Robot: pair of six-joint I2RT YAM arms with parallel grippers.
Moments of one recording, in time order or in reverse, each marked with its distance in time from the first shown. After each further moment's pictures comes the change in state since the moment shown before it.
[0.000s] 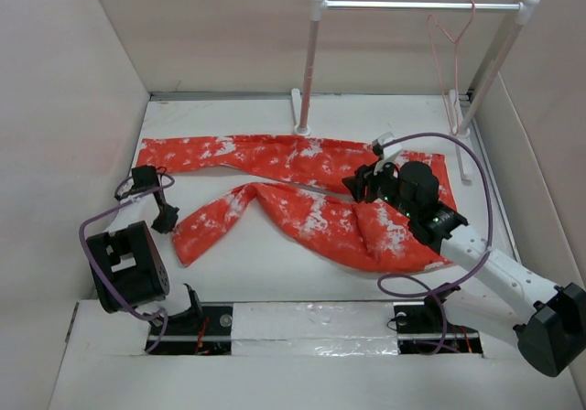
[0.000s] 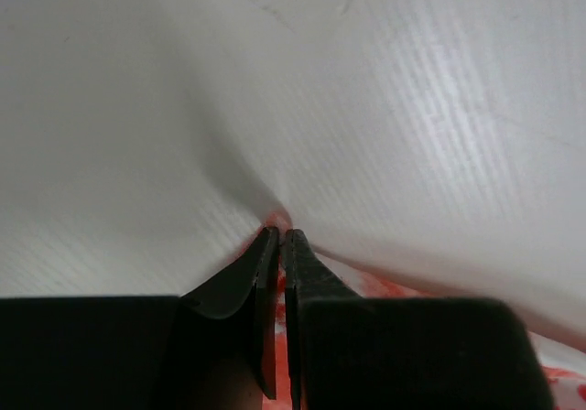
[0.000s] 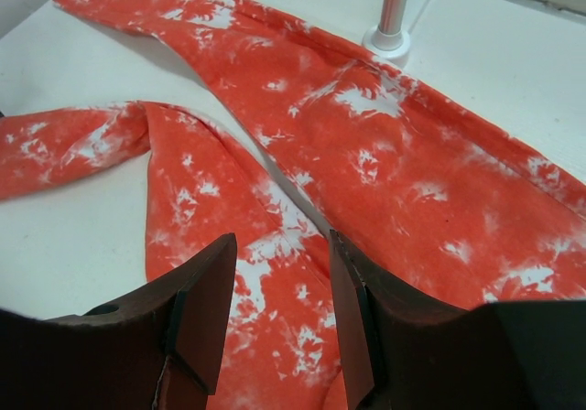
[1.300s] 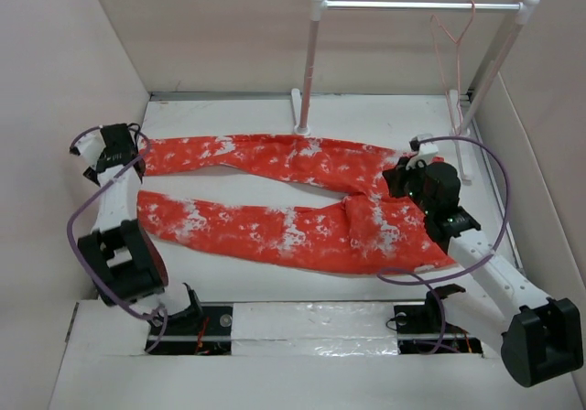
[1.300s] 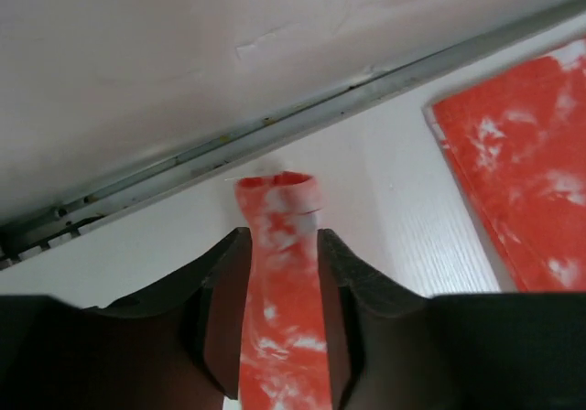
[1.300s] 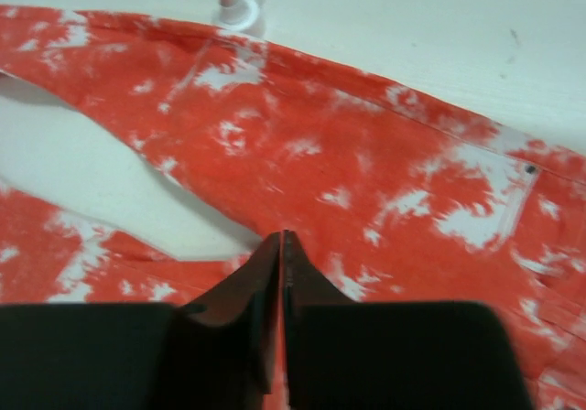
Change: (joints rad) left arm 0.041 -0.027 0.369 0.003 -0.350 0.151; right arm -0.266 -0.025 -0.101 0.030 0.009 0.065
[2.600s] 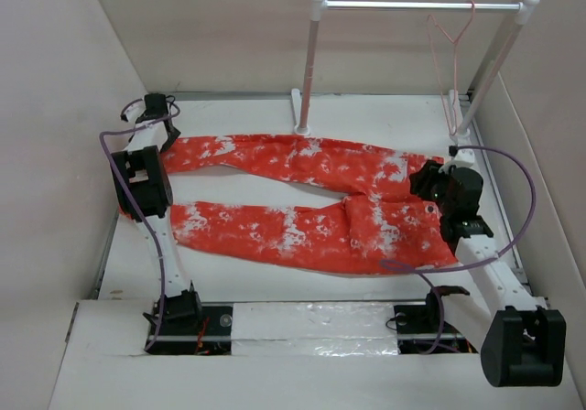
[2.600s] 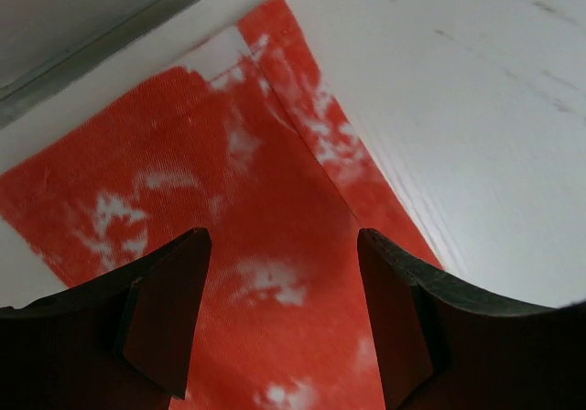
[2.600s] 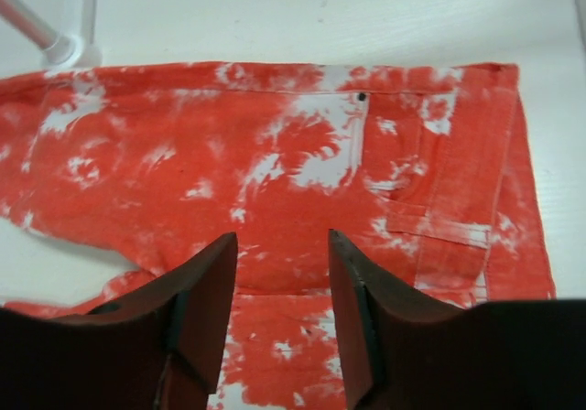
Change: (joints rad) left arm -0.163 0.827 0.650 0.077 0.165 -0.167; right arm -0.291 -0.050 -0.099 -0.010 0.024 0.095
